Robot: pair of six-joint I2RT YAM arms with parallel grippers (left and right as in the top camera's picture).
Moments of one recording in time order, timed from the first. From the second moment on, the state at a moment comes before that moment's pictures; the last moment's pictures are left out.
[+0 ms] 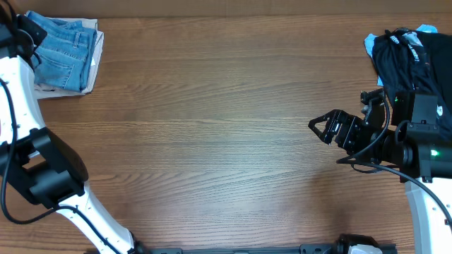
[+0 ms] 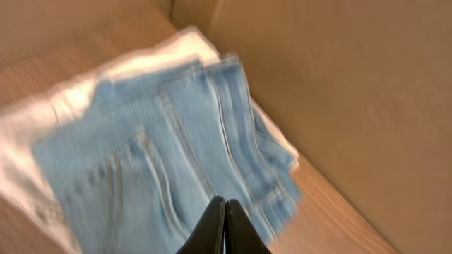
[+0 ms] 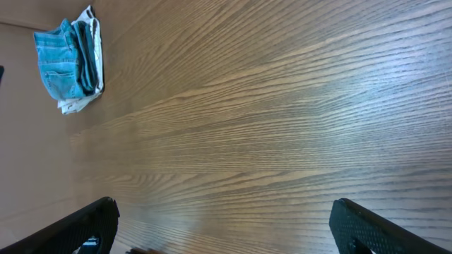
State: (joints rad) left arm 0.47 2.17 2.05 -0.51 -0.01 -0.43; right arm -0.11 1.12 1.16 -1.12 -0.60 0.33
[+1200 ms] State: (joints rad) left arm 0.48 2.35 2.06 -0.27 -0.14 -0.13; right arm -0.11 1.15 1.16 -1.14 -0.54 0.33
